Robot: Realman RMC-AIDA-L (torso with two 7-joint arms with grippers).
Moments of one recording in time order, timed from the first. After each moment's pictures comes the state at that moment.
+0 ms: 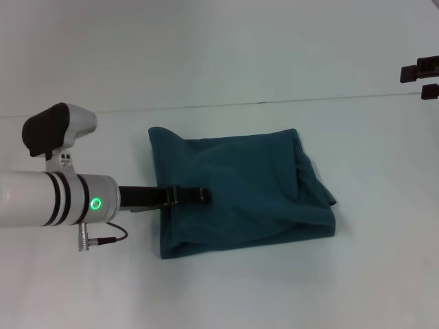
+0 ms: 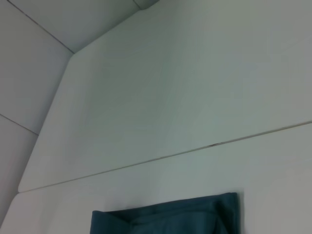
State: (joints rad) left arm -0.77 -2.16 0.92 0.55 2.20 0.94 -2.36; right arm 0.71 1.76 -0.54 -0.83 -2.29 -1.54 2.61
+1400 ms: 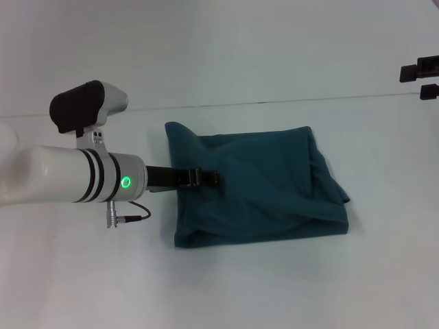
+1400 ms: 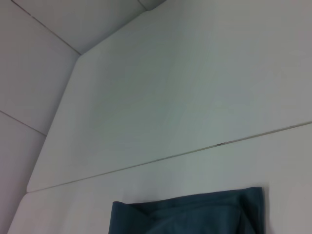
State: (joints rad) left arm -0.86 -2.17 1.04 0.52 2.19 0.81 -2.46; right arm 0.71 1.76 -0.53 -0.83 -2.27 -1.55 2.60
